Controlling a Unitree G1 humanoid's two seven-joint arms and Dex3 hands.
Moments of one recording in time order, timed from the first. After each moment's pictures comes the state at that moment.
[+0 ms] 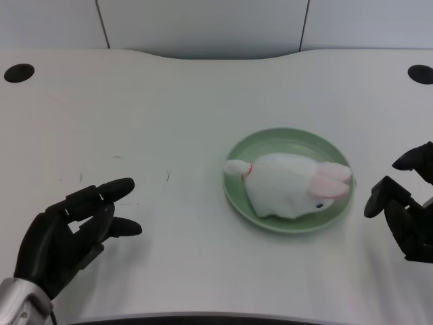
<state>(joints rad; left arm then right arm) -0.08 0.14 0.17 0.35 -0.36 -0.10 -0.47 -0.07 -0.05 -0.26 0.09 0.55 0.10 0.48</state>
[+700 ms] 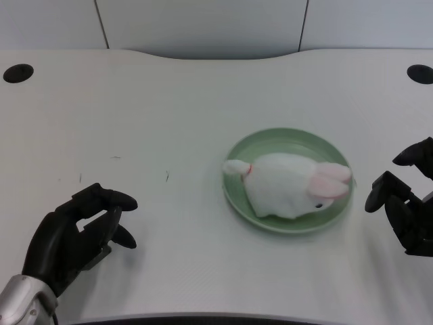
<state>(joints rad) -0.13 0.13 0.16 0.47 -0.27 -0.19 -0.46 -0.13 -0.06 -0.26 0.21 0.53 0.03 0.51</state>
